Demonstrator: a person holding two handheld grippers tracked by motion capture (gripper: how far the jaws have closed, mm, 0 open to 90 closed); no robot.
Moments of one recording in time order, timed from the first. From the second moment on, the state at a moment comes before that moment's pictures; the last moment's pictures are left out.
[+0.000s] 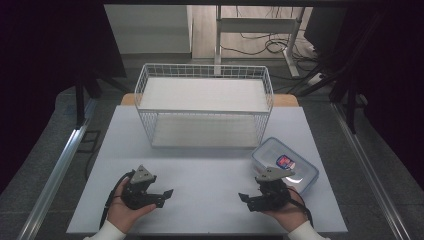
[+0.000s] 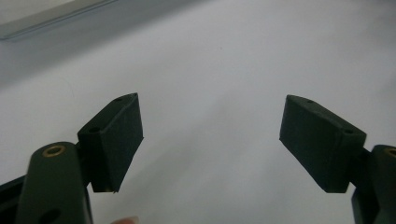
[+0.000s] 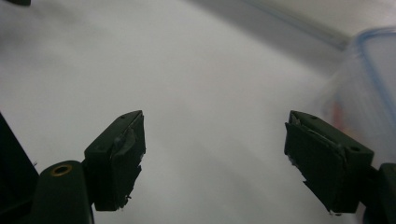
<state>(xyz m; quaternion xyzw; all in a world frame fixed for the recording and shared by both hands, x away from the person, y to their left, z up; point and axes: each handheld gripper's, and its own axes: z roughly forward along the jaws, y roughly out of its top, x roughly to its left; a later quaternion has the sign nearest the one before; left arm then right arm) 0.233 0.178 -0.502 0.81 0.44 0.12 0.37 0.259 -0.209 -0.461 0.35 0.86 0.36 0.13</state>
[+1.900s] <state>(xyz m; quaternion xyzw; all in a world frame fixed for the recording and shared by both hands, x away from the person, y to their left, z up) 0.238 0.178 -0.508 0.81 0.45 0.12 0.36 0.446 -0.290 -0.447 0.45 0.86 0.19 0.16</state>
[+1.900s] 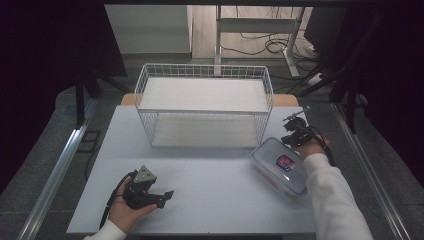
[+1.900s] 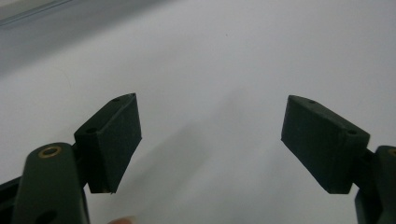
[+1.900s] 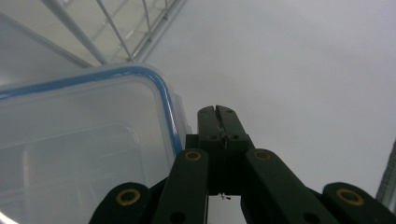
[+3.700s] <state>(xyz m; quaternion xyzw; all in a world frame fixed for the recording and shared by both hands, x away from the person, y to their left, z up) 0.238 0.178 -0.506 0.81 0.45 0.12 0.36 0.294 -0.347 -0.469 0.47 0.85 0.19 0.16</state>
